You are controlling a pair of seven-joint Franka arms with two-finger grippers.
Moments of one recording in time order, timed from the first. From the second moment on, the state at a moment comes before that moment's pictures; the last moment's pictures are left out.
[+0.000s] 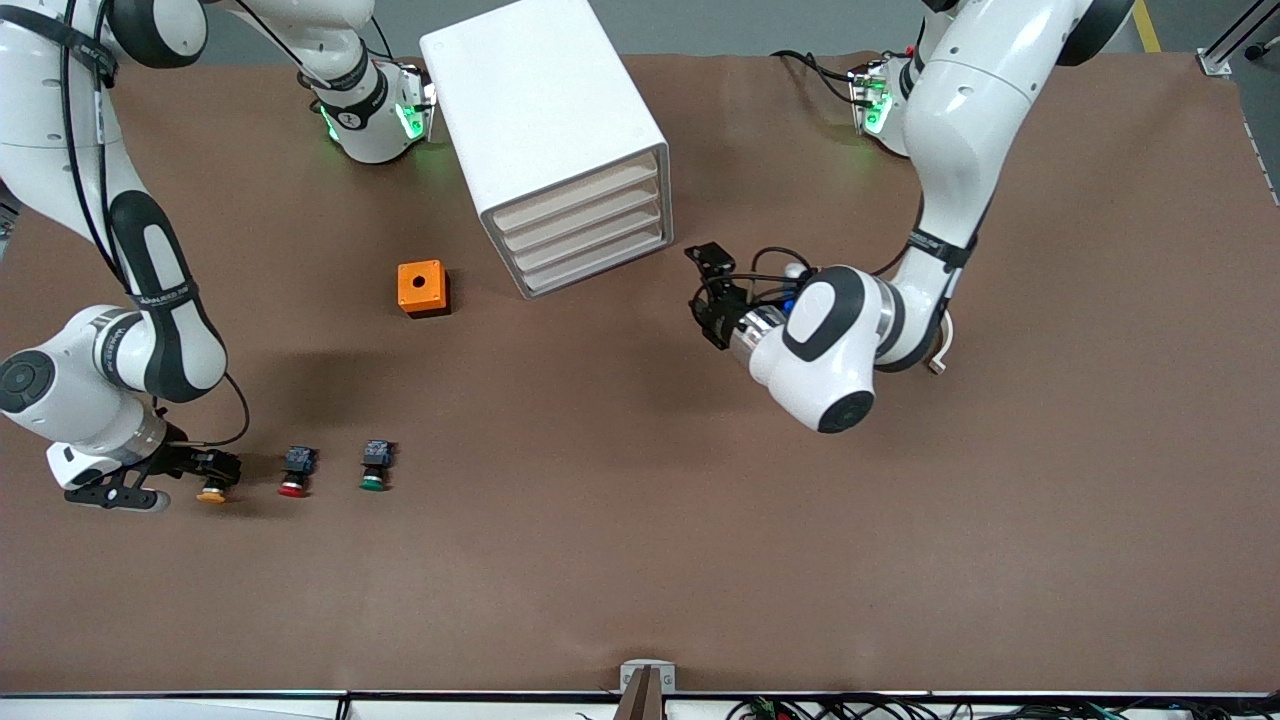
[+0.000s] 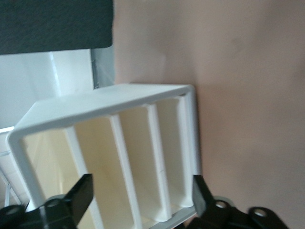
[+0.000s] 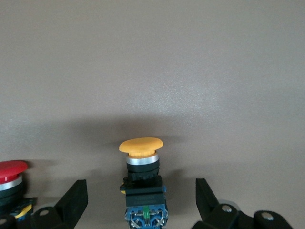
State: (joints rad) left arm -0.42 0.71 -0.14 -1.46 -0.82 1.52 -2.25; right arm -0.21 0.68 -0.04 -1.73 0.03 2.57 -0.17
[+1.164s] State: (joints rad) left arm -0.62 0.78 -0.14 -1.45 -1.08 1.53 -2.41; right arm -0.20 0.66 -0.03 -1.71 0.04 2.36 -0.09
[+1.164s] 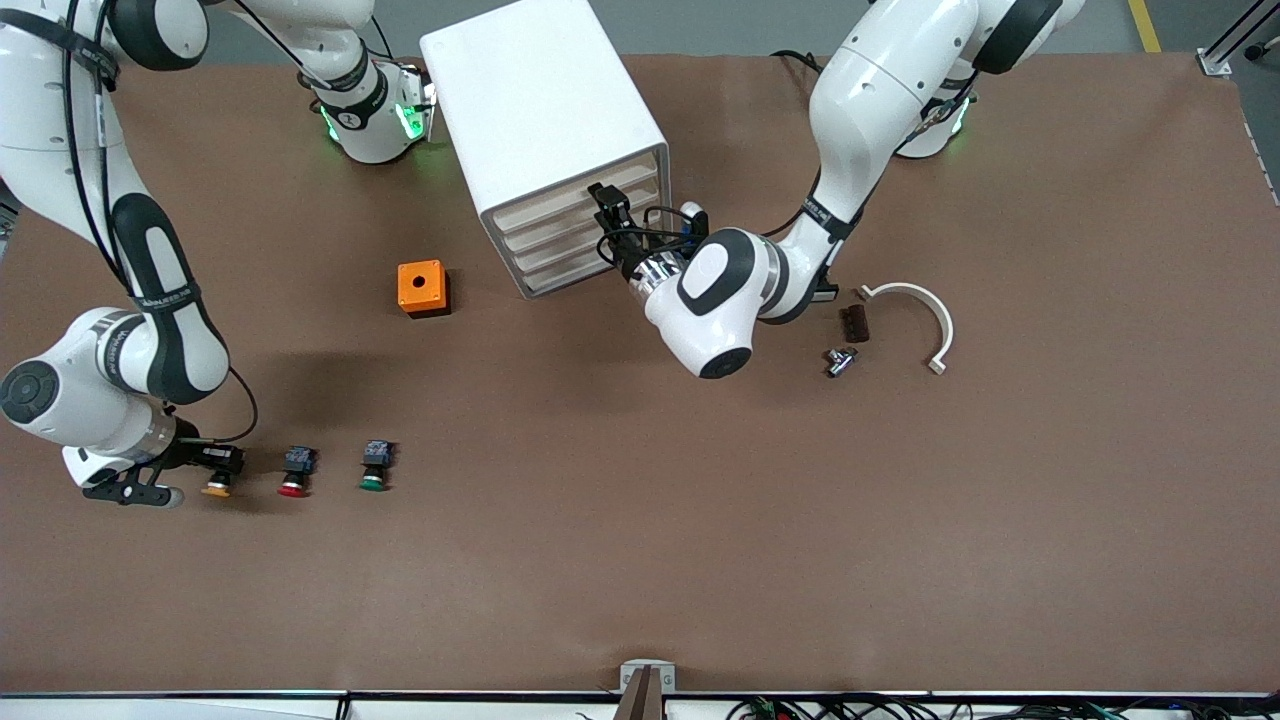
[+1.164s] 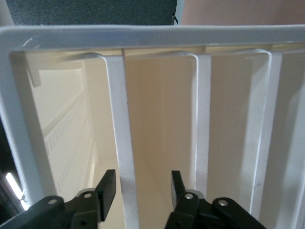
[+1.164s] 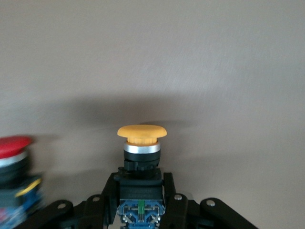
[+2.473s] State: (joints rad) left arm -0.48 0.80 -0.06 -1.34 -1.10 1.61 -2.39; right arm 0.57 0.09 0.01 -1.72 0.16 1.79 1.51
